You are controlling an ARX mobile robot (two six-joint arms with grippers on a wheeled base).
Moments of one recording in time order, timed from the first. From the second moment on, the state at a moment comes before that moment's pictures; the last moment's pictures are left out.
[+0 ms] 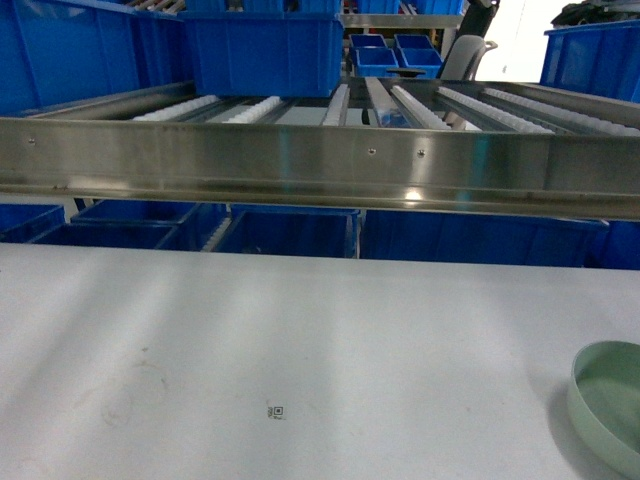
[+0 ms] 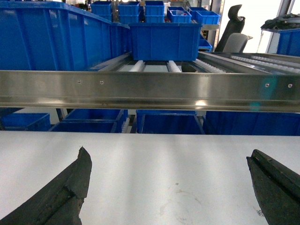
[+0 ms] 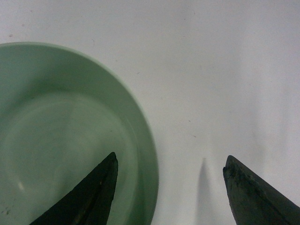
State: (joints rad) left arm 0.00 0.01 0.01 0.00 0.00 0.00; right arm -0.27 1.91 0.64 0.43 -0.26 -0.37
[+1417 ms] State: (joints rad) left arm 0.00 0.01 0.01 0.00 0.00 0.00; right arm -0.12 1.58 0.48 0.66 -0.22 -0.22
